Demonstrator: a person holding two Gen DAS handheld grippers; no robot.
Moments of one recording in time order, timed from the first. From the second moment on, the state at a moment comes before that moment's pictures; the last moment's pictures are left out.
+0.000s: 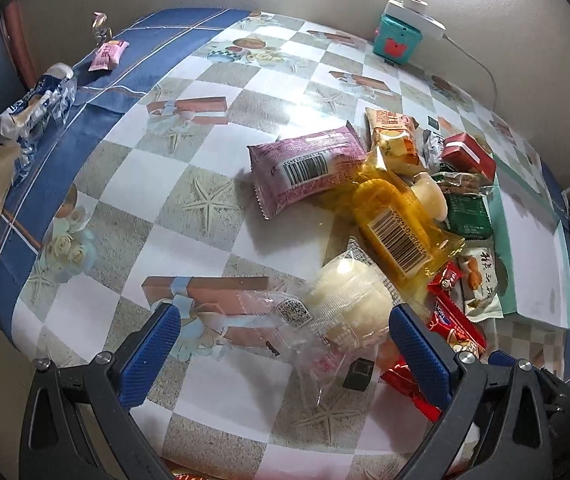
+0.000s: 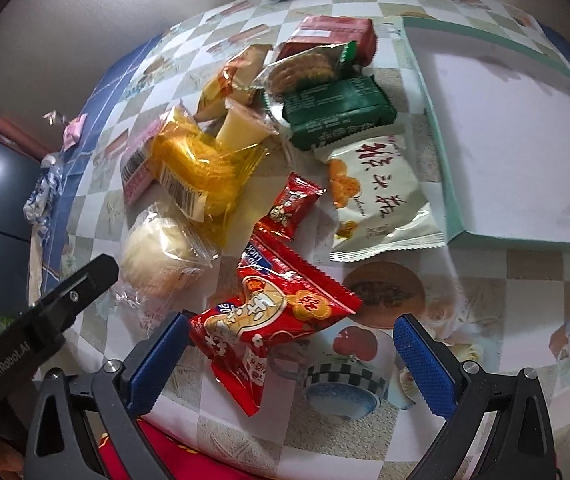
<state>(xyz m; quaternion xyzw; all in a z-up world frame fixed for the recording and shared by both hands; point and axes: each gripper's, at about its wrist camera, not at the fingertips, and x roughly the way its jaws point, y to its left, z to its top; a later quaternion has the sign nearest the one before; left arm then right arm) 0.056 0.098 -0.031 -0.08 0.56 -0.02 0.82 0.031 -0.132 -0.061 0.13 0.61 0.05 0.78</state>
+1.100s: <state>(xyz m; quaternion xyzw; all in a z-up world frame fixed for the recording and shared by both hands) 0.085 0.070 -0.043 -0.04 0.60 -0.05 0.80 0.038 -0.145 -0.067 0.13 0.61 0.03 0.79</state>
